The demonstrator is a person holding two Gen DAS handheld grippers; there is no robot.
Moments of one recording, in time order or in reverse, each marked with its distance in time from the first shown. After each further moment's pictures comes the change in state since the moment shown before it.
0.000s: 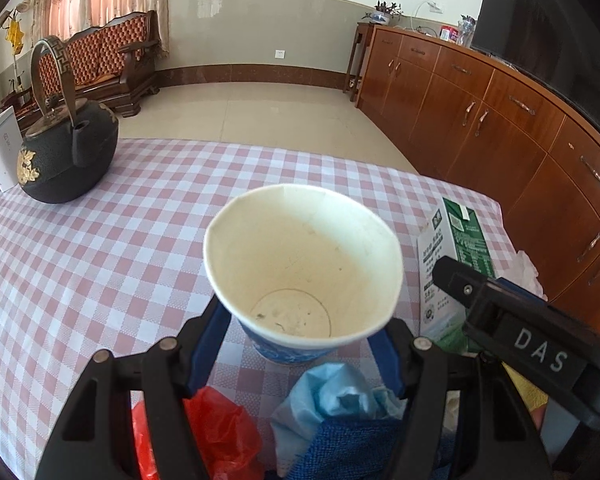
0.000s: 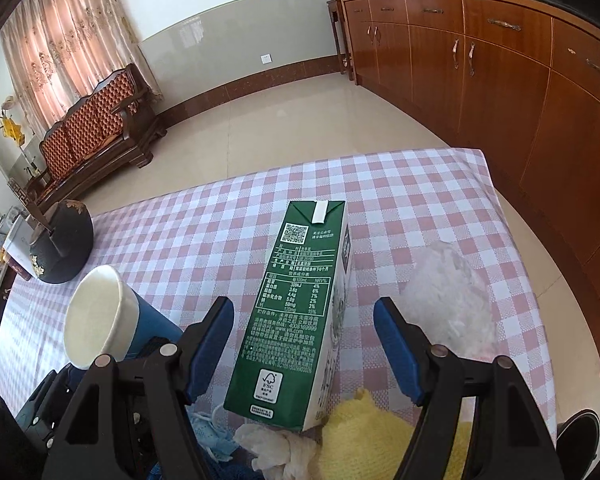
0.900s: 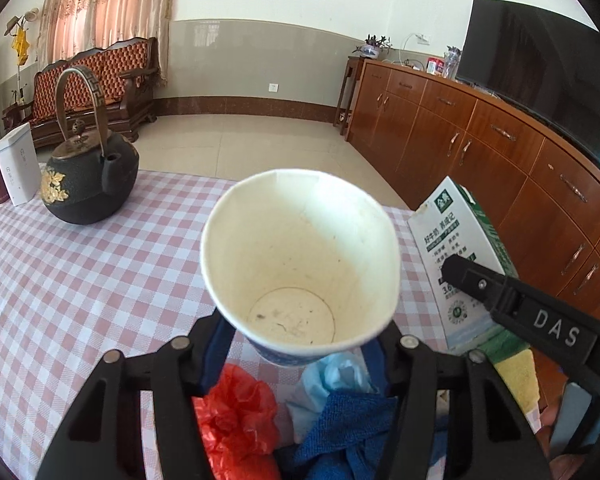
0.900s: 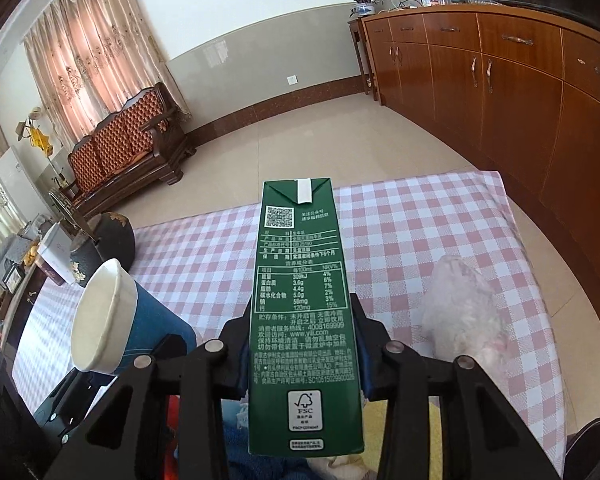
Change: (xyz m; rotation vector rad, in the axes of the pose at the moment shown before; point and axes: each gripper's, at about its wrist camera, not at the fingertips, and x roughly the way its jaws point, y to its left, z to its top) left arm -0.054 0.013 -0.007 -0.002 -0.138 -0.048; right arm -0.044 0.013 -0.007 -0.011 -0.100 0.112
